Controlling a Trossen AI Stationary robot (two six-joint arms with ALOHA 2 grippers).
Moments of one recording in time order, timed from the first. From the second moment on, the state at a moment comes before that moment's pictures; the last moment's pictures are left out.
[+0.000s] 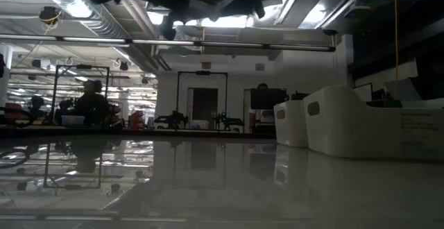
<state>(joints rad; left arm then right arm) 0.06 1.38 0.77 0.75 -0.69 -0.63 -0.14 1.60 1.46 -0.26 0.16 0.18</state>
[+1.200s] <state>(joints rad) 0.01 1.42 0.80 0.76 -0.70 -0.62 -0.14 1.61 1.46 -0.31 0.20 0.15</state>
